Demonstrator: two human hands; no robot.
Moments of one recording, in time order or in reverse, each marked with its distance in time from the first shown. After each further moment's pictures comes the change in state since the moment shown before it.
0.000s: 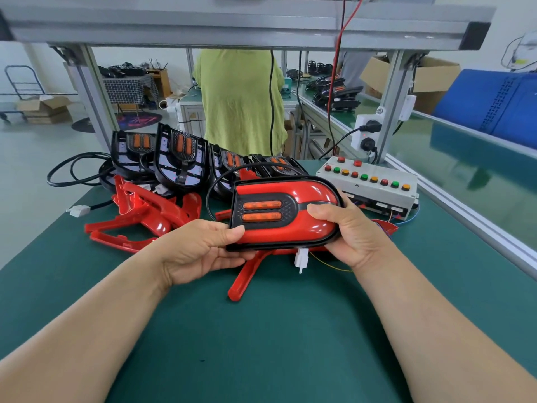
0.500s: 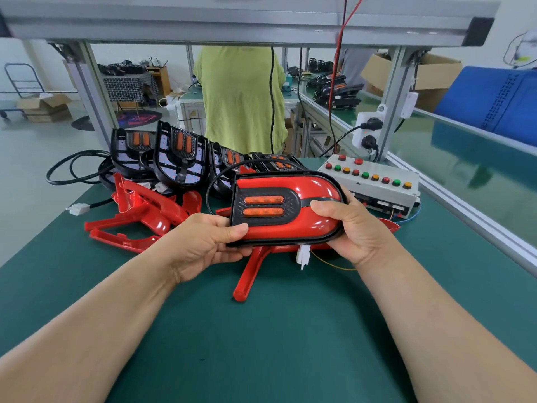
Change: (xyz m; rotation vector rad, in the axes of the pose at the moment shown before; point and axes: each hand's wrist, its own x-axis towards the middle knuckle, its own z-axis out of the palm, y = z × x) left_hand -0.001 0.002 0.011 0.094 0.134 0.095; right_hand -0.001 -0.004 -0.002 0.002 0.001 -0.006
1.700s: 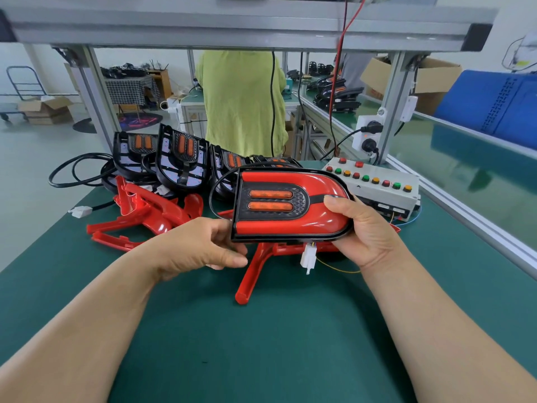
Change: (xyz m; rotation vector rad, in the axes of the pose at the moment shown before) left_hand -0.007 0.006 -0.021 0.491 -0.135 0.080; right_hand -0.003 -0.004 -0.003 0.105 -0.080 -0.010
